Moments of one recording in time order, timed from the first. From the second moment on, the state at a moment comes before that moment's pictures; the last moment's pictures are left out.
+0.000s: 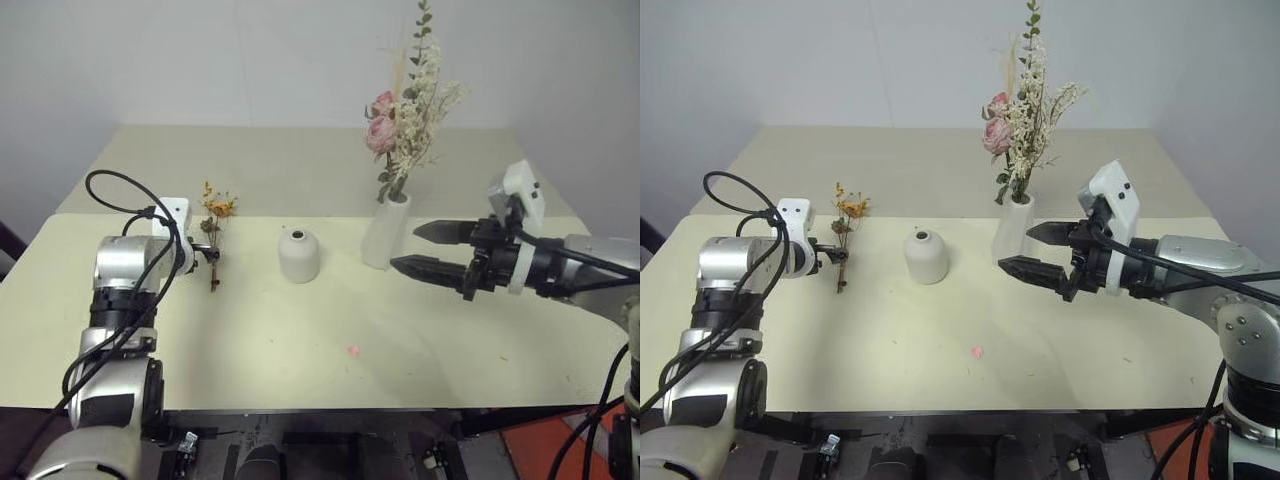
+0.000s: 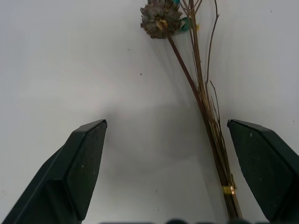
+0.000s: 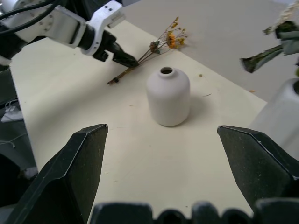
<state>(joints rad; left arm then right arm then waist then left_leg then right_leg) -0.93 0.53 0.11 0.54 -0.17 1.07 -0.25 -0.57 -0.87 -0.25 -0.52 1.01 1.16 0.62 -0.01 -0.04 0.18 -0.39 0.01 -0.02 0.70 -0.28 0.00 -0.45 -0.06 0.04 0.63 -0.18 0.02</state>
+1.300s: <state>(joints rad) -1.09 0.19 0.53 0.64 -0.60 0.16 -0.43 -0.45 -0.84 -0.23 -0.55 0.94 1.08 0.52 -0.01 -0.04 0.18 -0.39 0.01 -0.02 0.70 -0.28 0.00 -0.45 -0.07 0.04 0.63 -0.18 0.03</state>
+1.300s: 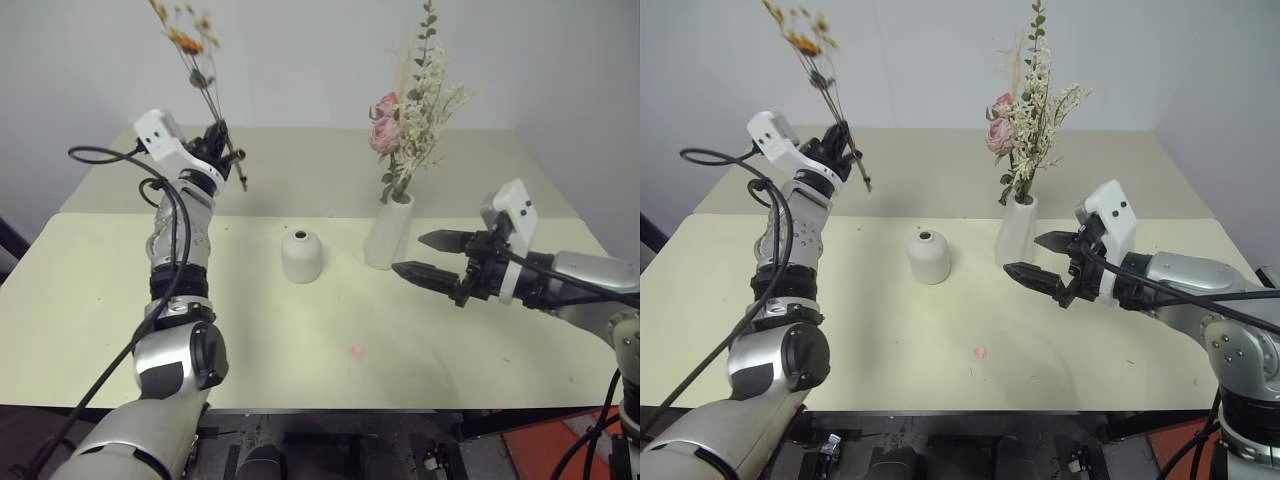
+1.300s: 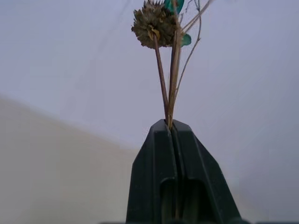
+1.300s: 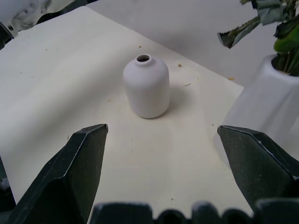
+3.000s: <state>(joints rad) -1.01 0.17 0.38 0.81 -0.62 0.26 -0.82 -0.30 -0.77 -0.32 -0.68 0.99 1.07 0.29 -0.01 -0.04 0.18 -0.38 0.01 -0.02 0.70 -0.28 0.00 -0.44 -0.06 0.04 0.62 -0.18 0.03</state>
